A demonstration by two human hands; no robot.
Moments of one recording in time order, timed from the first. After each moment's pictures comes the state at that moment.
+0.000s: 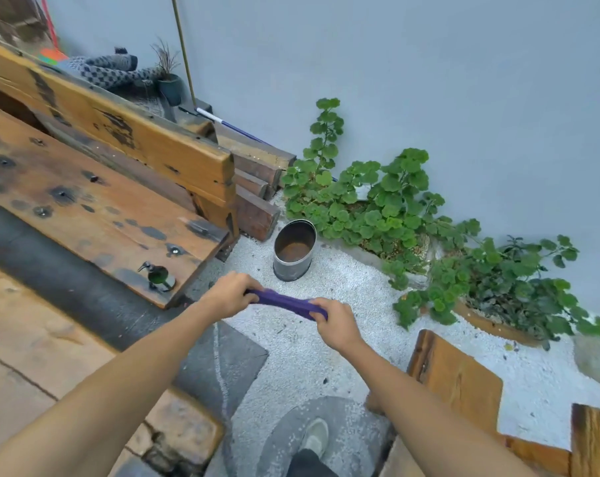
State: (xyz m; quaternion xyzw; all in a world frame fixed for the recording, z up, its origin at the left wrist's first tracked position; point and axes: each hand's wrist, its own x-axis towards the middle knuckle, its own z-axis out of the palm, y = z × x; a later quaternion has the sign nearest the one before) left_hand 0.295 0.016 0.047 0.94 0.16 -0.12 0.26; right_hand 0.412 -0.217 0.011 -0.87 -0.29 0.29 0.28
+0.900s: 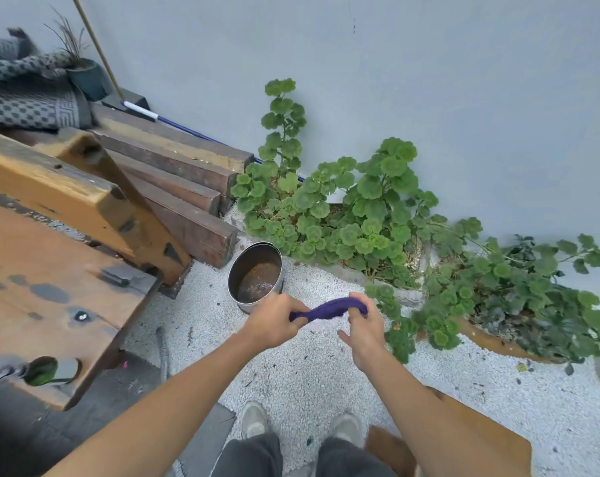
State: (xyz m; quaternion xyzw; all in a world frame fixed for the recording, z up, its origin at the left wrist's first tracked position) left_hand 0.601 -0.006 -0.095 0.93 0.11 -0.10 0.35; right_hand 0.686 -0.182 -0.129 -0.72 0.20 0.27 0.61
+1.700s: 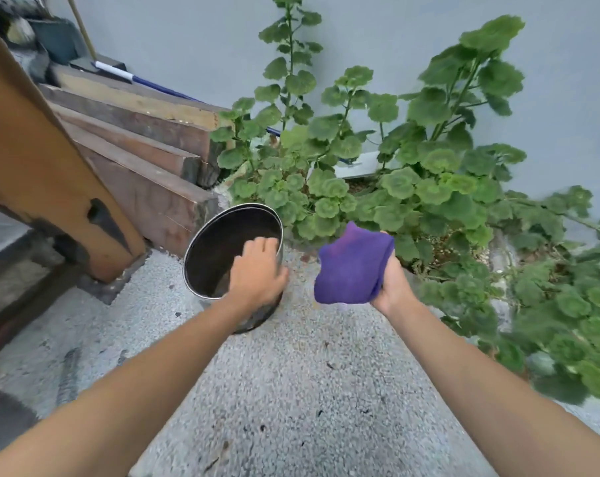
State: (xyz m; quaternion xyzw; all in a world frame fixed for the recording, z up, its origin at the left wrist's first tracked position) left_hand 0.705 0.071 -0.503 0.95 0.26 0.03 0.15; right_hand 0.852 -0.120 -0.514 -0.46 0.10 0.39 0.79
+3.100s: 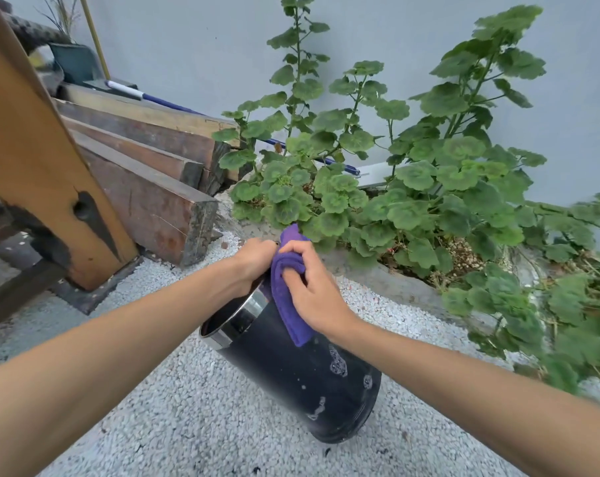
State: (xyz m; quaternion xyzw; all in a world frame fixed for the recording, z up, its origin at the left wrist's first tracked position) left_hand 0.723 0.084 -0.513 0.71 0.39 0.03 0.59; right_hand 0.753 -0.058 -0.536 -0.75 -0.39 0.16 0.51
